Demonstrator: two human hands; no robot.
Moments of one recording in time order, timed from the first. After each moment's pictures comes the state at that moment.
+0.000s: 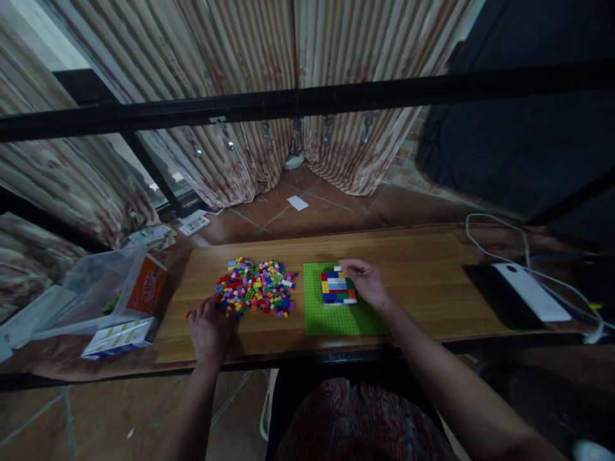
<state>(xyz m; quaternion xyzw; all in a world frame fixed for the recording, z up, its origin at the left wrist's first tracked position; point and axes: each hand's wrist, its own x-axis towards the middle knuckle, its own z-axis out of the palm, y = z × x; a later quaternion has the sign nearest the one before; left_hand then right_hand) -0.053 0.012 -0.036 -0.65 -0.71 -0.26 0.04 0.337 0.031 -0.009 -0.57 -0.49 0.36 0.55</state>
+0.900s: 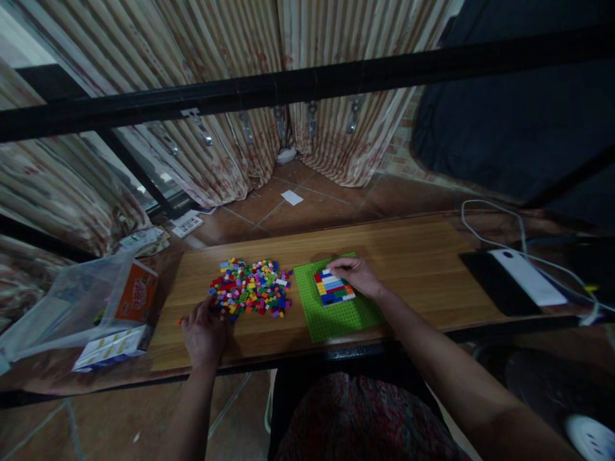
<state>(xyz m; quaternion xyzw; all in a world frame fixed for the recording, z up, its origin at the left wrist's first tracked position) -0.055 0.014 -0.036 -0.66 -0.70 -0.26 0.05 0.343 0.043 -0.021 -0.53 -0.51 0.47 0.49</state>
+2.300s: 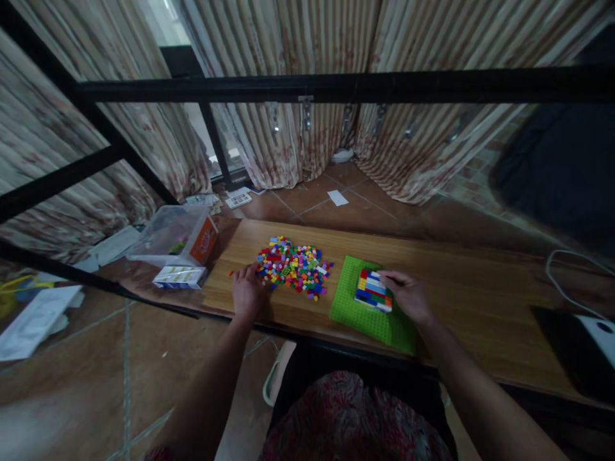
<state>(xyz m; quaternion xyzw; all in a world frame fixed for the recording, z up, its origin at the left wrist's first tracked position) -0.043 0.008 -0.035 -0.63 -0.73 -0.27 0.03 0.354 0.024 -0.028 -0.60 -0.56 0.36 0.45</state>
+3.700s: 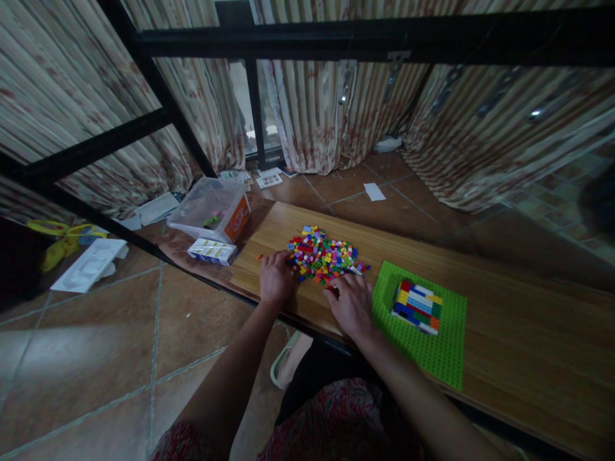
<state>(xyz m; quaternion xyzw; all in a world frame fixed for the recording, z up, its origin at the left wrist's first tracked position) -0.038 0.004 -0.036 -0.60 -0.74 -0.31 -0.02 0.166 -0.005 -0.011 -0.53 -0.82 0.06 0.21</state>
